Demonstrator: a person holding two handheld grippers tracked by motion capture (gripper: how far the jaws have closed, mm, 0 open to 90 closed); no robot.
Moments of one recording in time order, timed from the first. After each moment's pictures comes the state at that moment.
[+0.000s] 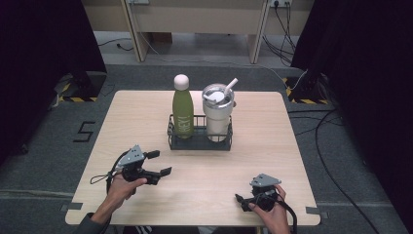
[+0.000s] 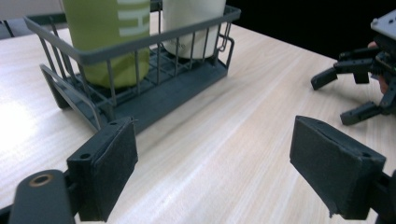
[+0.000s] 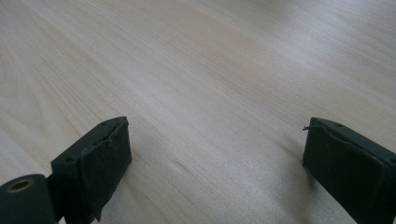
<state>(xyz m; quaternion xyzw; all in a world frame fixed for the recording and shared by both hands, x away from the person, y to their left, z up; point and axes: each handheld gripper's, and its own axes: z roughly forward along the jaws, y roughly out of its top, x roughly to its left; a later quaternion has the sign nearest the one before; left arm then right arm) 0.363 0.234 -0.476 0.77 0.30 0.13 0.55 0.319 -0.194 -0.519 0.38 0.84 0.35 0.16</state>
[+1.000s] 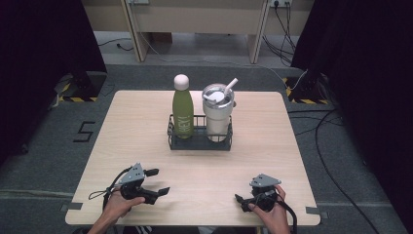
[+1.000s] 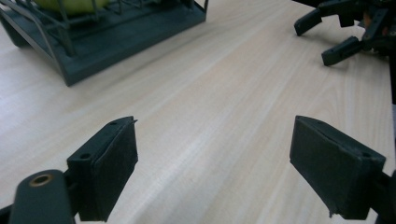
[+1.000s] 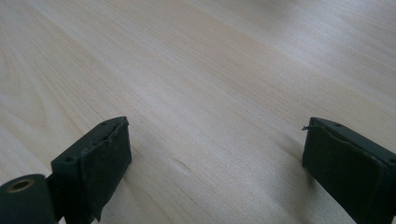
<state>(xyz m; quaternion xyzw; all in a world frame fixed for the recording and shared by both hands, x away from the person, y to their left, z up) 0.327 0.236 -0.509 0.80 0.30 0.10 0.51 0.318 -0.194 -0.519 0.38 0.84 0.35 0.16</state>
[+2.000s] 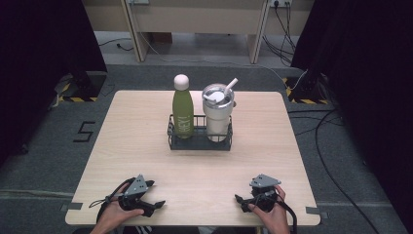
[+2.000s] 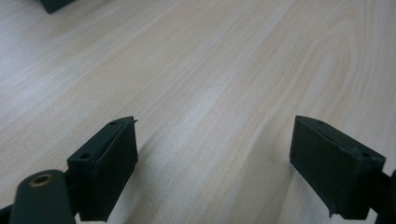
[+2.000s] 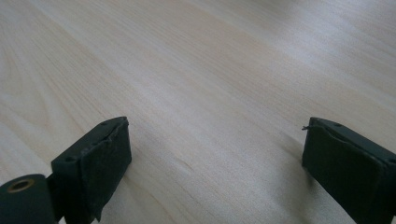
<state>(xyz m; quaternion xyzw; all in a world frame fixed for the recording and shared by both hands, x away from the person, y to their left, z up) 0.305 0.238 -0.524 0.86 0.29 0.12 0.40 0.317 -0.193 -0.519 0.38 0.84 0.35 0.16</state>
